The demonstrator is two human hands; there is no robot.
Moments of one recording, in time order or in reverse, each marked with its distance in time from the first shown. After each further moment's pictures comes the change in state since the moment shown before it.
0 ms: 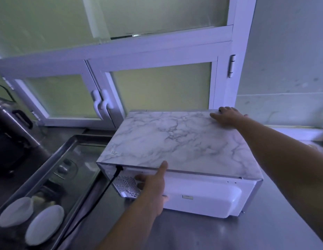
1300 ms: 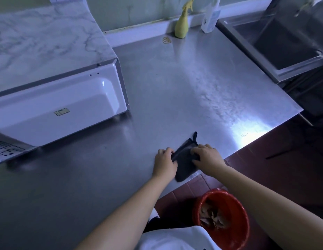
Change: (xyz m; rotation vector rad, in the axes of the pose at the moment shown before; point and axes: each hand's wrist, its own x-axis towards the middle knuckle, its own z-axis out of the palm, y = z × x) left_hand -0.081 -0.354 0.020 1.393 -0.892 0.654; right_hand -0.489 0.234 0.236 -0.055 -0.197 0.343
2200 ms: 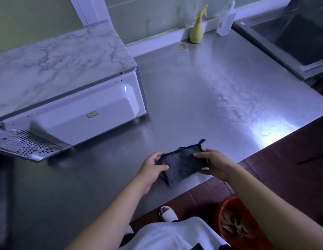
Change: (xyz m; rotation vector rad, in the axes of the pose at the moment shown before) left_hand -0.049 -0.046 -0.087 -0.786 -0.085 -0.248; right_hand -0.009 -0.049 -0.010 1.636 -0.282 0.475
